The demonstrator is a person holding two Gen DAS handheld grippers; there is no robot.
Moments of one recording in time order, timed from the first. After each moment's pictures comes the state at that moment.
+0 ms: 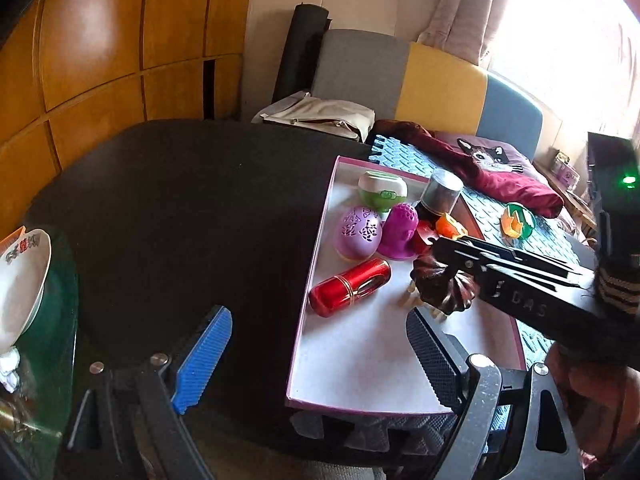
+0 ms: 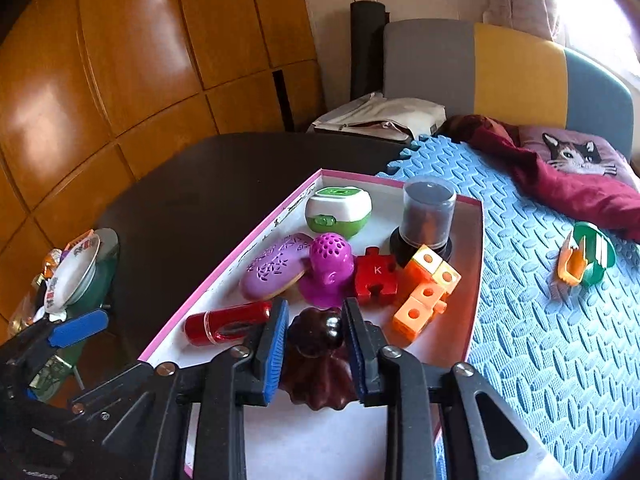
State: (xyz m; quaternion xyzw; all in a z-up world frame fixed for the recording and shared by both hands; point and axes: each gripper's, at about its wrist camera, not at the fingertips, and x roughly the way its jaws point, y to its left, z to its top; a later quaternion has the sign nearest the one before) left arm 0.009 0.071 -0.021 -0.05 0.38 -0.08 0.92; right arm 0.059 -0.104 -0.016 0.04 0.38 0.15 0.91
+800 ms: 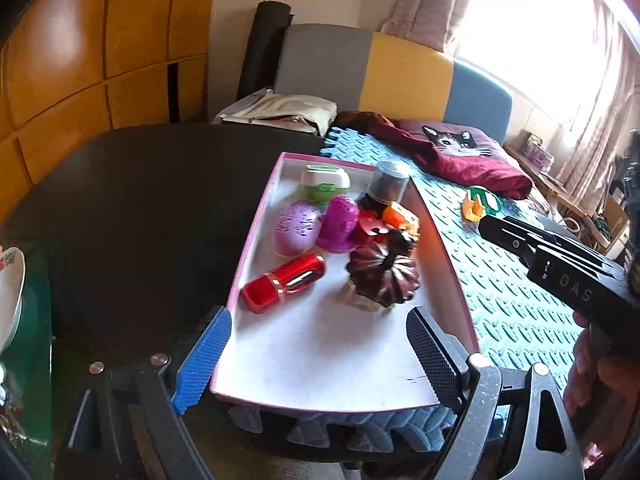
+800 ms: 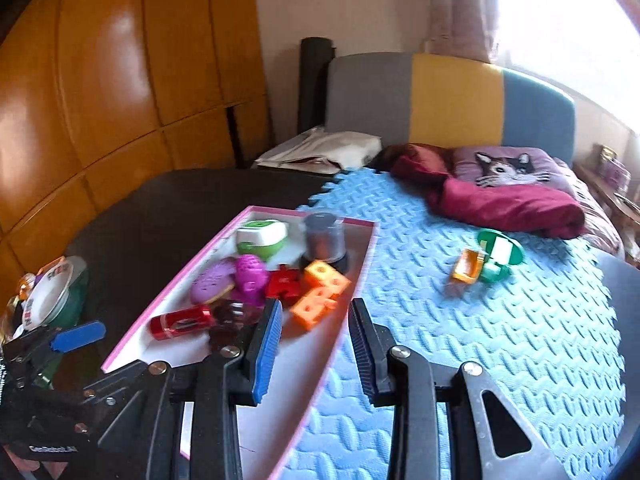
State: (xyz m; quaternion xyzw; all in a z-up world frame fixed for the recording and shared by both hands) left arm 0.003 0.029 -0.012 -0.03 0.38 -0.14 0.91; right arm 0.013 -0.166 0.016 0.04 0.34 0.05 0.94
